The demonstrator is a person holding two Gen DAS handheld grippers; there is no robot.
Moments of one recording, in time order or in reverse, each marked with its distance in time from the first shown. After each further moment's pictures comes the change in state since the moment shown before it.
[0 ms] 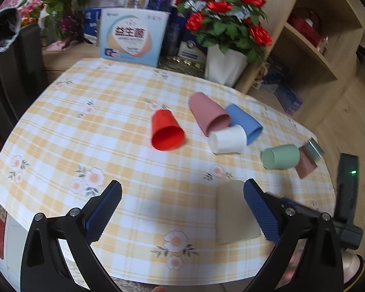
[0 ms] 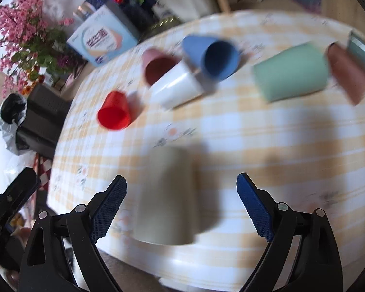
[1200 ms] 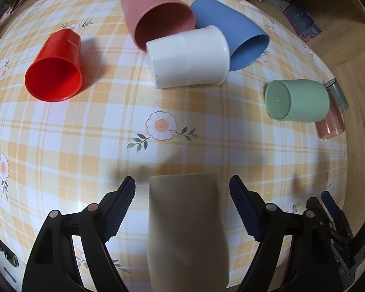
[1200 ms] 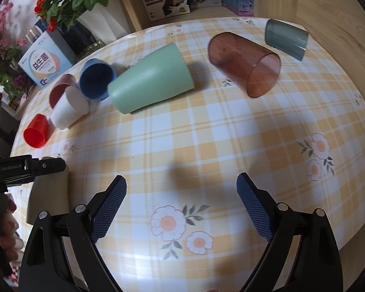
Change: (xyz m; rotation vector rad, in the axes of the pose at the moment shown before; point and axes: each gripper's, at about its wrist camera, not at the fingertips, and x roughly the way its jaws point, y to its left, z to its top) left arm 0.170 -0.087 -0.007 0.041 0.516 0.023; right arm -0.015 -0.129 -0.010 0.073 -0.062 -0.242
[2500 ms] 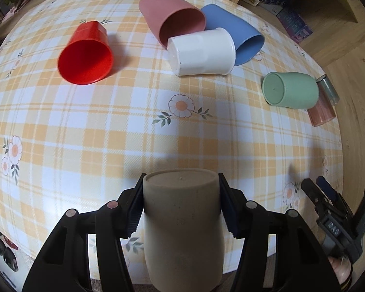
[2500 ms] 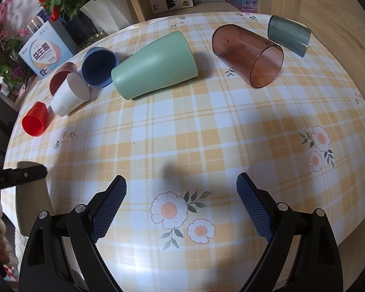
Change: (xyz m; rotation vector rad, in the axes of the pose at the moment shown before) left arm -0.030 0.027 -0.033 0.028 -0.038 -0.034; right arm 0.001 0.010 -0.009 -0.036 0.036 -0.006
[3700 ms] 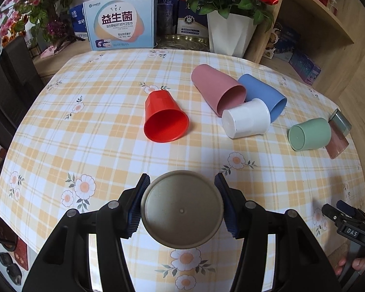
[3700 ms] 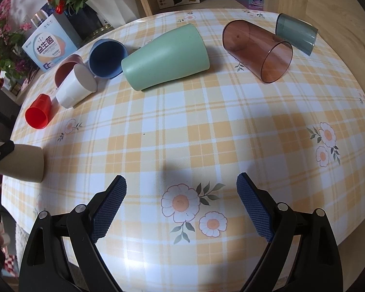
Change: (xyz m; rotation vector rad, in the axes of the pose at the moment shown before) left arm -0.060 0.041 -0.010 0.021 -0.368 0.193; right arm 0.003 0.009 -0.006 -0.016 0.020 0.014
